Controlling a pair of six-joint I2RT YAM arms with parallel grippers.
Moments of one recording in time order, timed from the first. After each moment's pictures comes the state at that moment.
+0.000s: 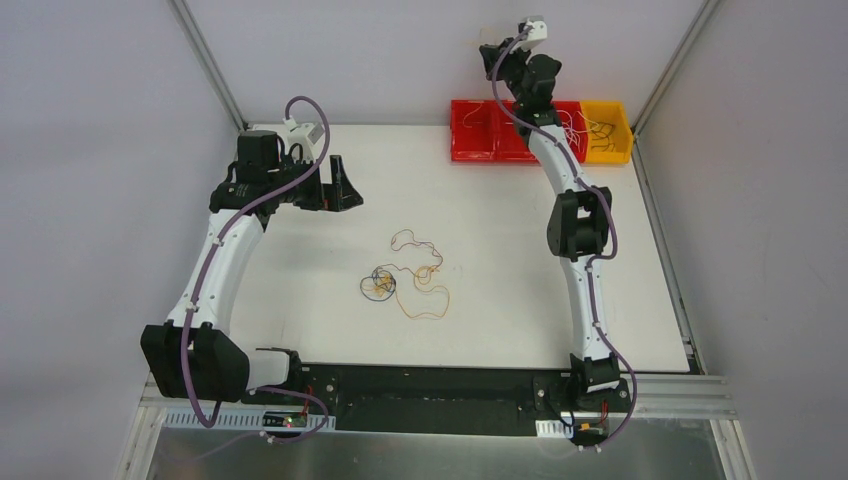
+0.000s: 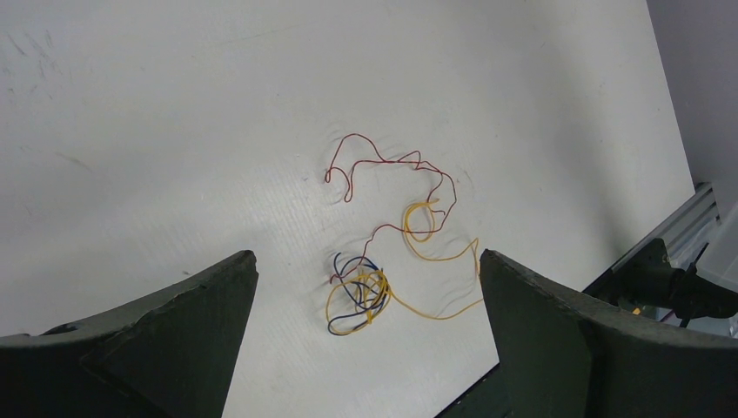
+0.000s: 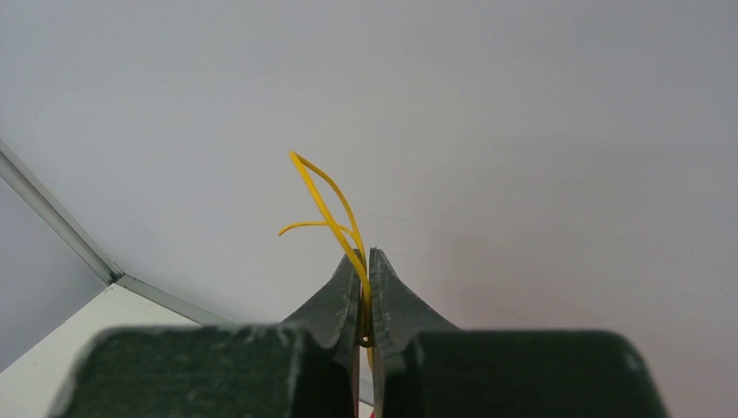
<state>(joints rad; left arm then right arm) -0.05 1.27 1.23 -0.62 0.58 -0.13 0.23 2.55 2.48 0.33 -0.24 0.26</state>
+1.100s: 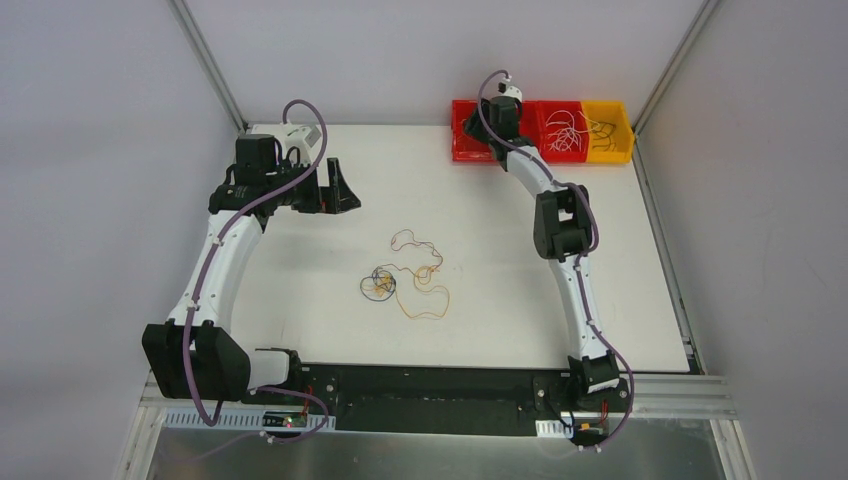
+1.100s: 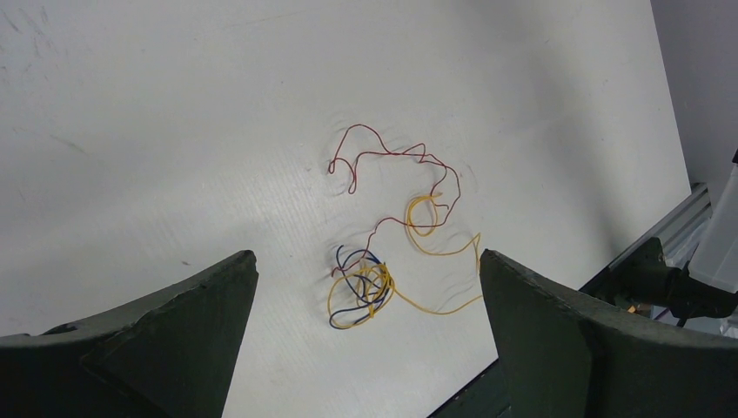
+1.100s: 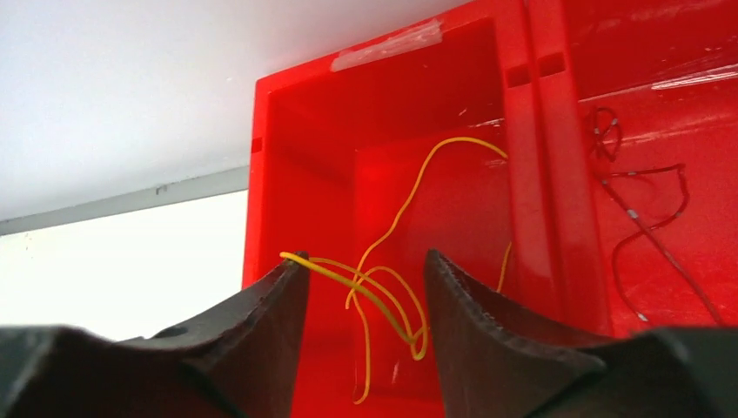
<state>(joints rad) -0.02 1.27 1.20 -0.62 0.59 -0.14 0.29 2.65 2.32 -0.06 0.04 0.55</state>
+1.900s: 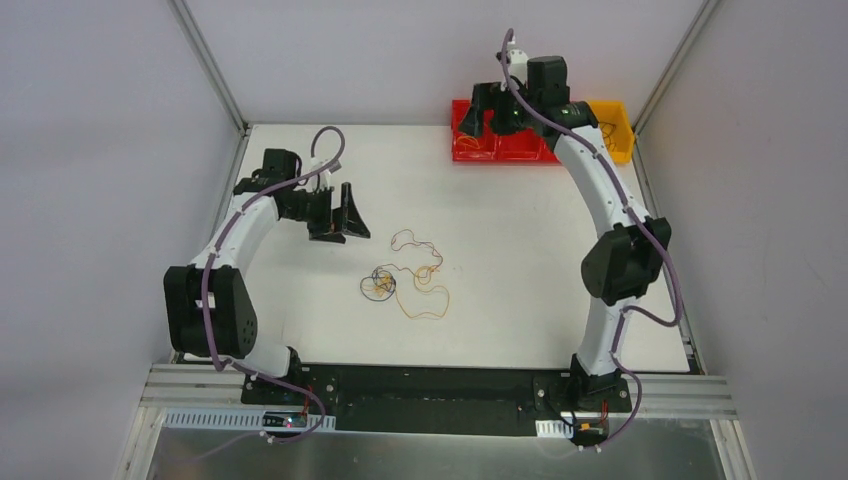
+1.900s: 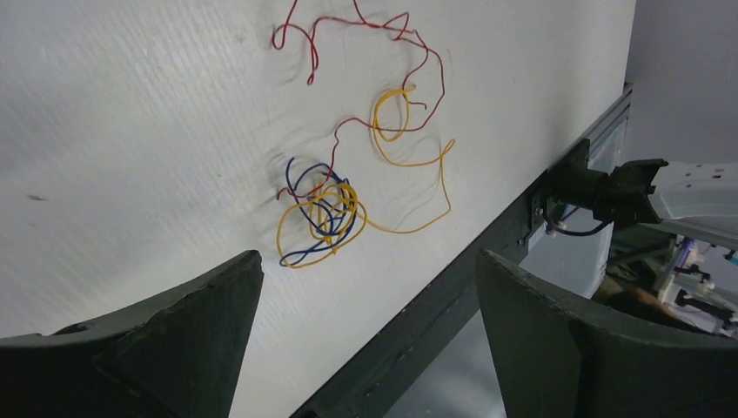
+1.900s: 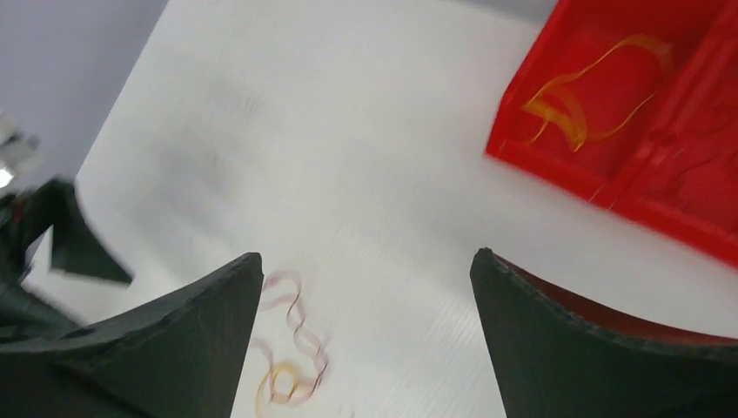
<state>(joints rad) -0.02 1.49 1.18 -0.77 0.77 -0.10 0.30 2.00 2.06 -0.53 -0.37 0.17</state>
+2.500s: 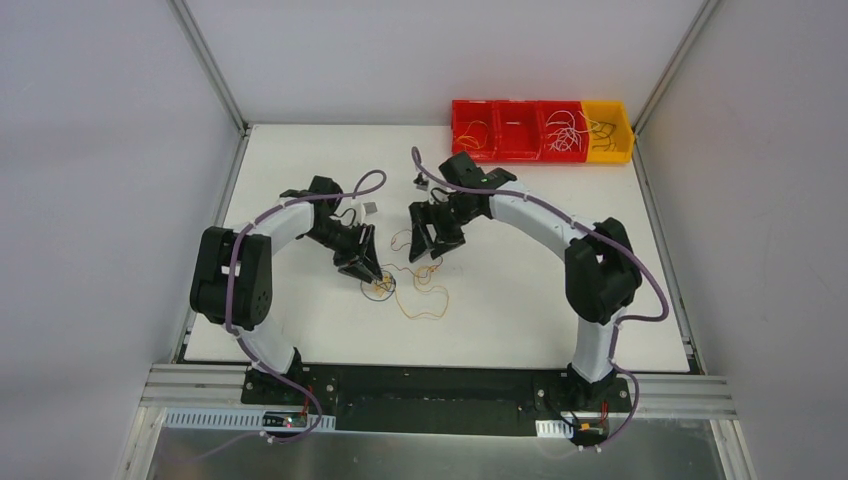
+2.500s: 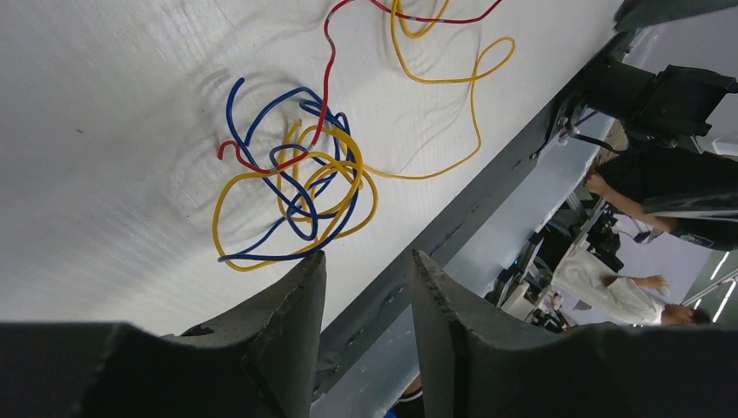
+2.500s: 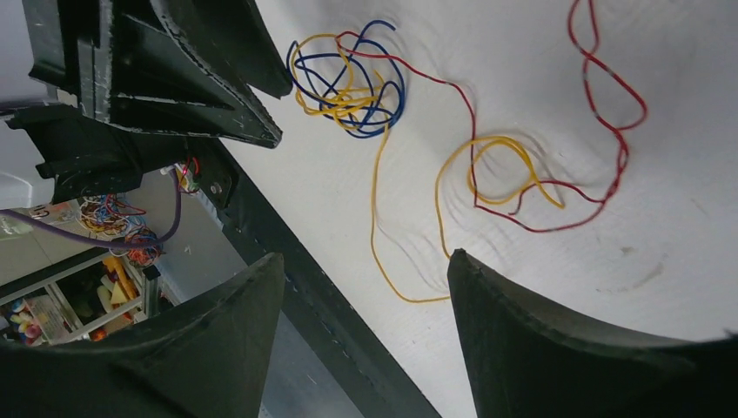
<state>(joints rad) -0.19 1.68 1.05 -0.81 0.78 -0.07 0.65 1.89 1.54 -0.79 -0.61 0.26</state>
